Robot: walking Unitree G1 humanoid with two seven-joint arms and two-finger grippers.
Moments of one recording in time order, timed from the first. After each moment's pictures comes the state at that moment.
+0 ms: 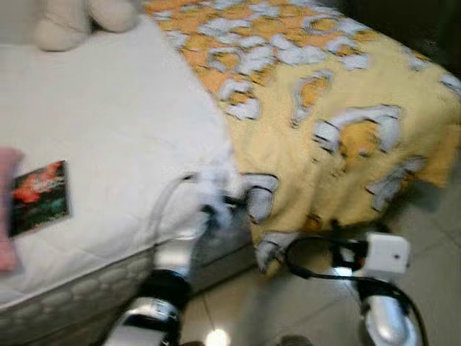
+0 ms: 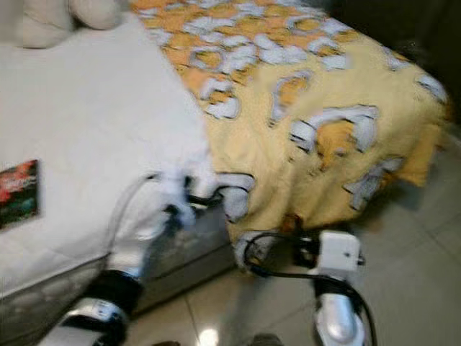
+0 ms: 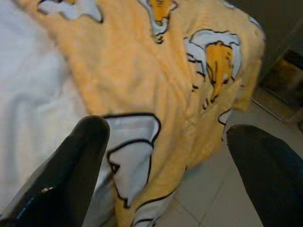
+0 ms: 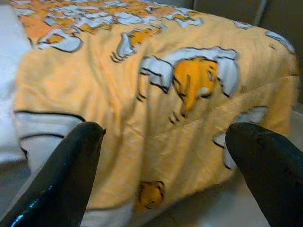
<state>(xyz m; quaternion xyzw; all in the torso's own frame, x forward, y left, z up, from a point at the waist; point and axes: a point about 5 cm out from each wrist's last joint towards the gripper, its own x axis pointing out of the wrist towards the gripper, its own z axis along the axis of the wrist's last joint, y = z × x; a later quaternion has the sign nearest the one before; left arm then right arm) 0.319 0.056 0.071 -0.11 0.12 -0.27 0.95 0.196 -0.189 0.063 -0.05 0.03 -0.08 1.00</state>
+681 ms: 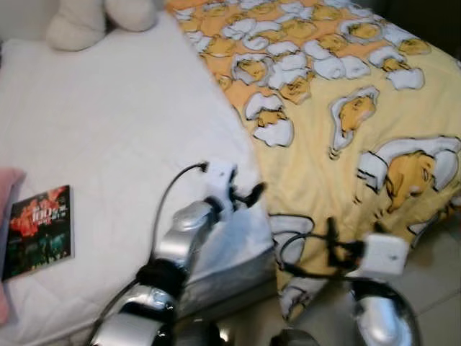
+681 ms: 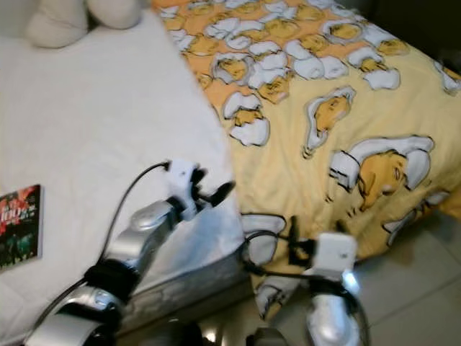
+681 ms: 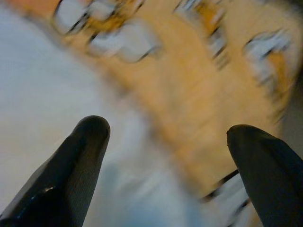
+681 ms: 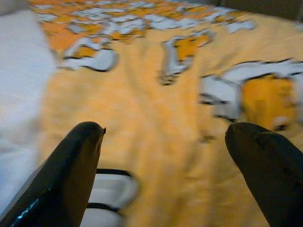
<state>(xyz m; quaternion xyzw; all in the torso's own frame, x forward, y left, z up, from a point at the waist) 0.328 0.075 0.073 -0.05 0.13 -0.29 0.95 0.194 -0.170 0.066 -0.02 0.02 -0.06 1.00</state>
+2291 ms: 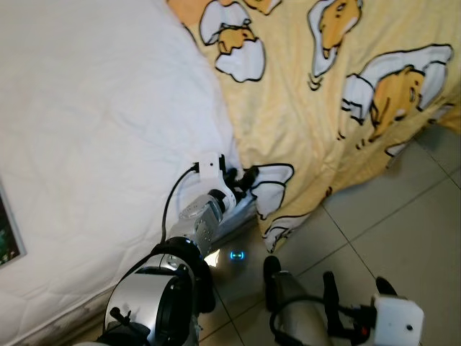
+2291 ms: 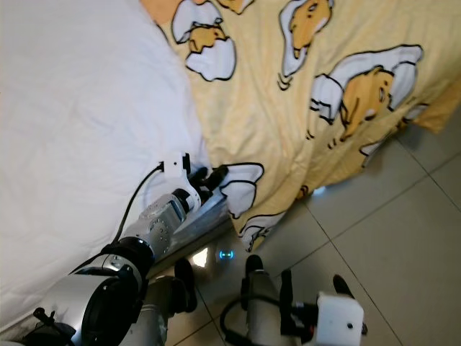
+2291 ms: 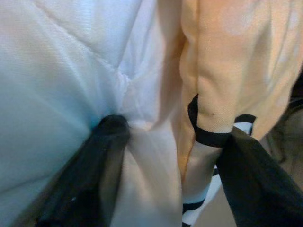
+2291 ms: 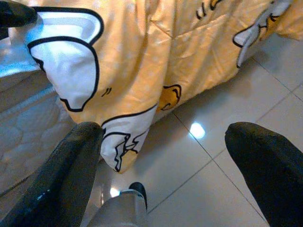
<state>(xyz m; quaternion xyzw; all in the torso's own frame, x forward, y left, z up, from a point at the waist) 0.345 0.048 0.075 -0.25 0.16 -0.25 0.92 0.100 -0.157 0.079 -0.02 0.11 -0.07 0.99</state>
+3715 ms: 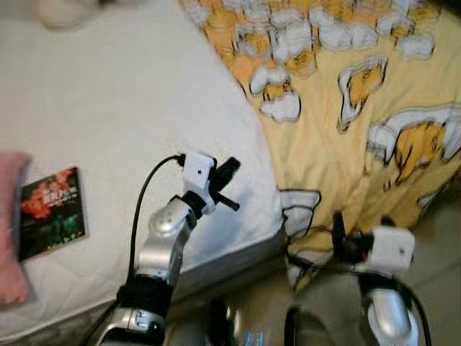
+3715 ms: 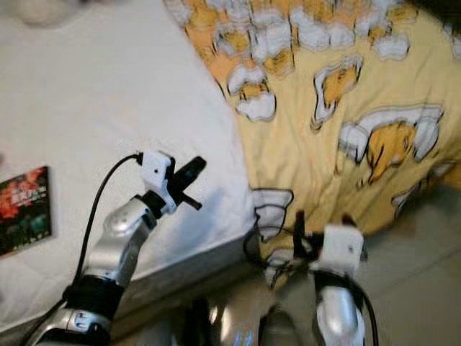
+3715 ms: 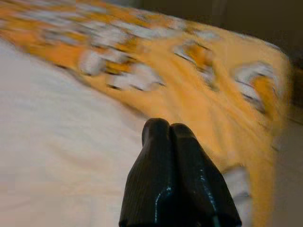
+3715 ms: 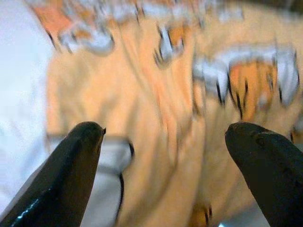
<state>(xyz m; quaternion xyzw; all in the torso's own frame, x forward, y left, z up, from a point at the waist) 0.320 0.095 0.108 -0.04 -0.01 -0.26 0.97 0.207 -0.189 0.085 -0.05 0.00 -0.08 1.00</state>
